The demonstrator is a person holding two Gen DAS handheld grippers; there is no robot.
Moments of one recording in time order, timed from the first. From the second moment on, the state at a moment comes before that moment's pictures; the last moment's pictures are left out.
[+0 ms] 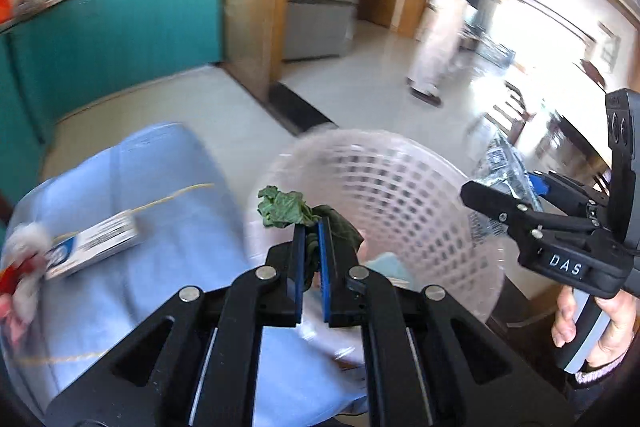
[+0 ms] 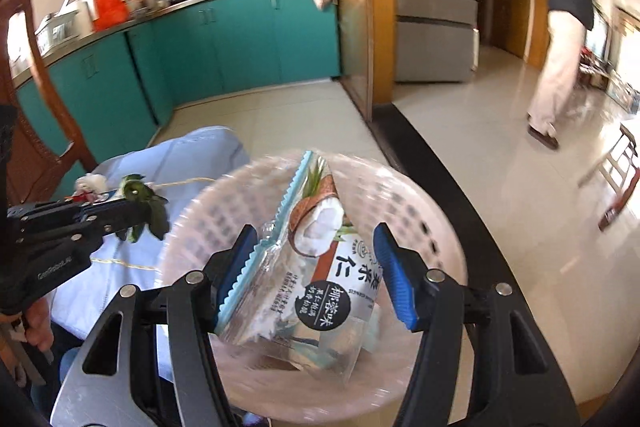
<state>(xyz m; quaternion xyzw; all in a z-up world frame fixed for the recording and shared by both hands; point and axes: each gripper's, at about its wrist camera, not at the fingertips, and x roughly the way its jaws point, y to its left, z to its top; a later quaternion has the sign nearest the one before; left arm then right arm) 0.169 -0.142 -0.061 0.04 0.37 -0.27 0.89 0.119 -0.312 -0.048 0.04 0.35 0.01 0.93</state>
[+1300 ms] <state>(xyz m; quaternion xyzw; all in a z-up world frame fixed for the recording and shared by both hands) 0.018 0.109 -0.084 0.02 0.40 0.05 0.92 0.211 0.130 -0.090 -0.12 0.38 0.40 0.83</state>
